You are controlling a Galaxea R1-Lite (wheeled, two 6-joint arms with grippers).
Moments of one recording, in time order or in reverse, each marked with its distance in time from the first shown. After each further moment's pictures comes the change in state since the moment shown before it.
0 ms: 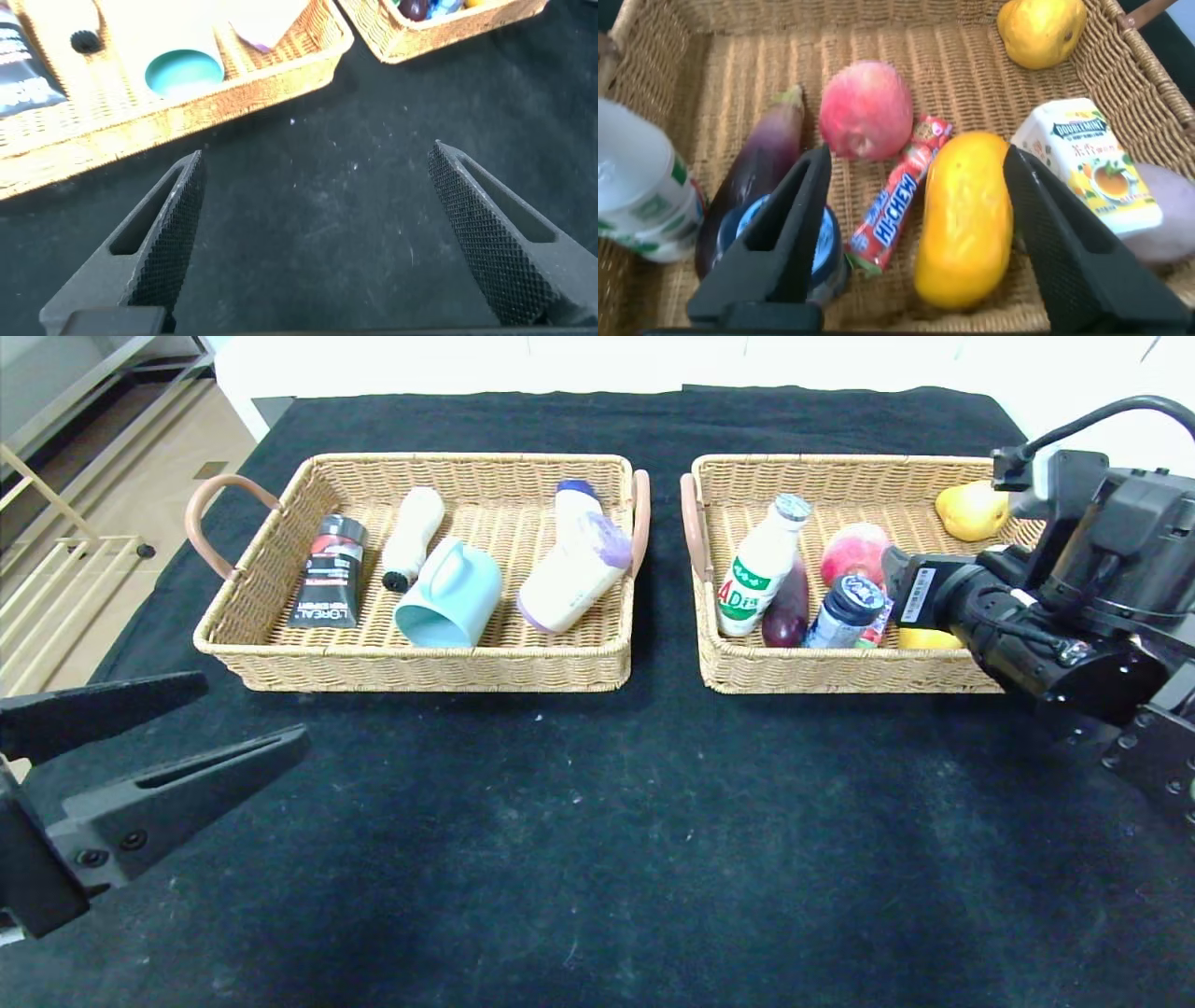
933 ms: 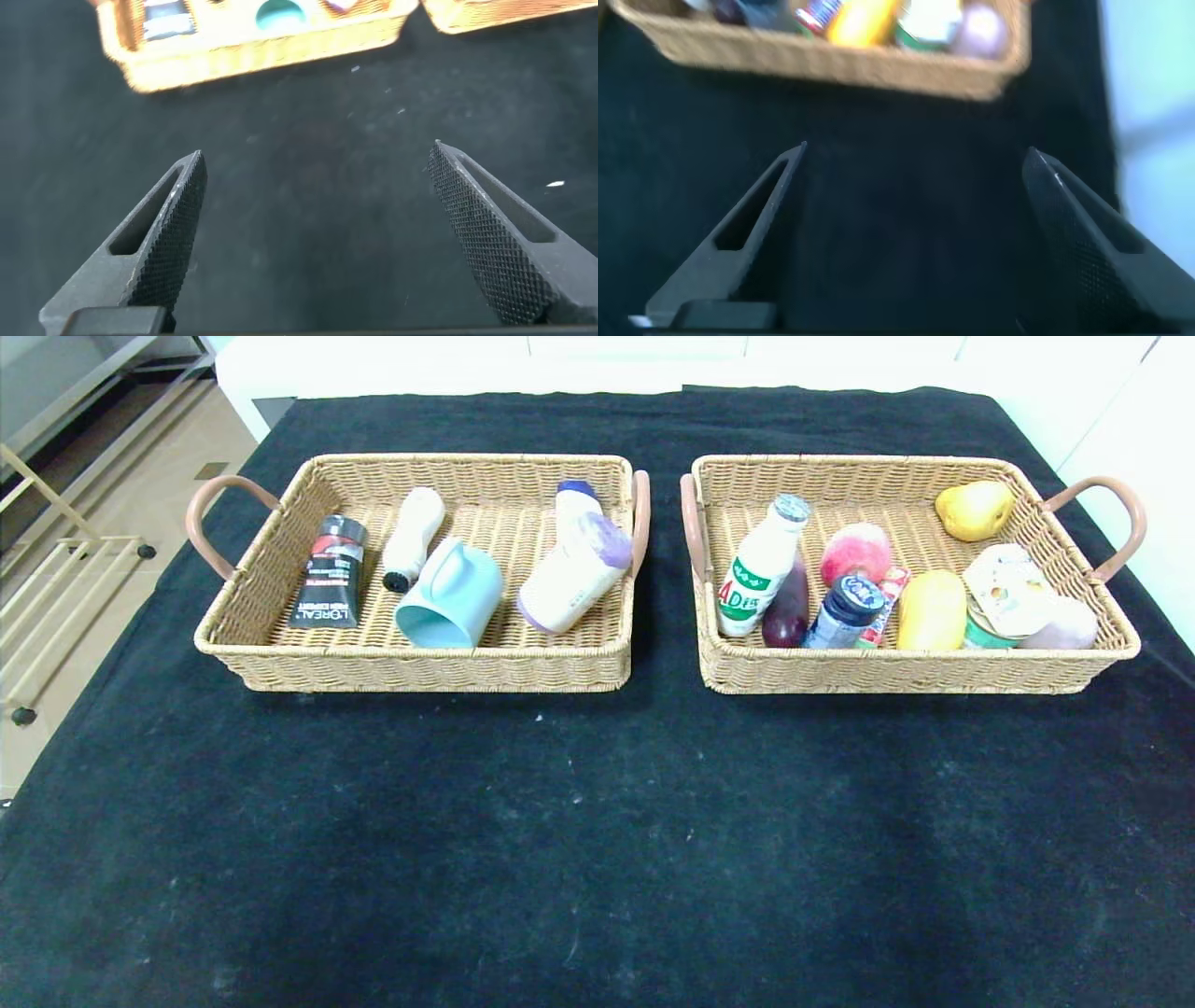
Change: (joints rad) left arm 0.113 -0.413 -0.171 0.593 0.156 0.004; right arm 0.005 -0.881 0.206 0.952 0.114 0.009
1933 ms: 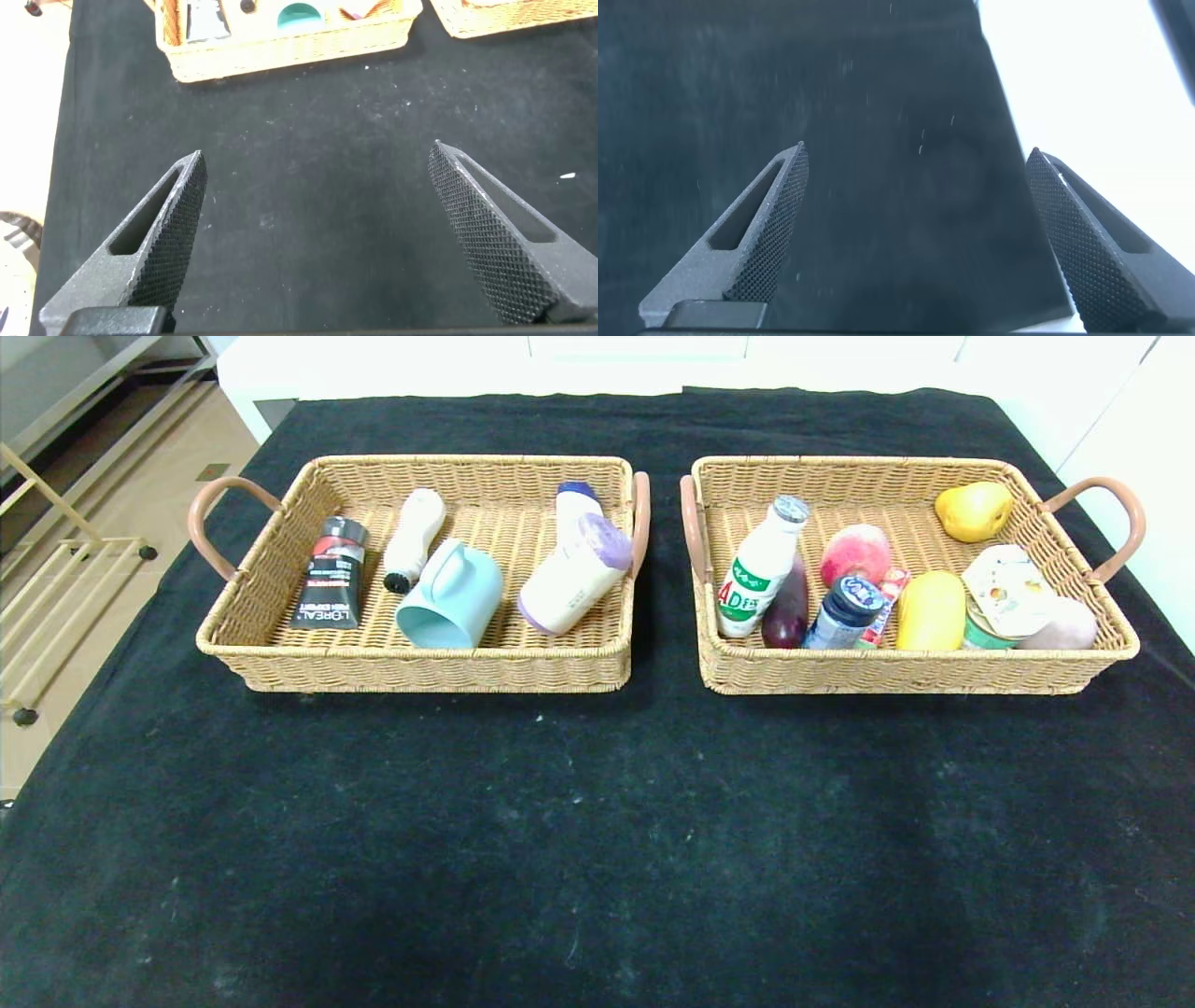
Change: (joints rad) left arm 0.300 -0.259 -0.001 0.162 -0.211 0.031; right arm -0.441 -0.557 0.092 0.477 0.176 0.038
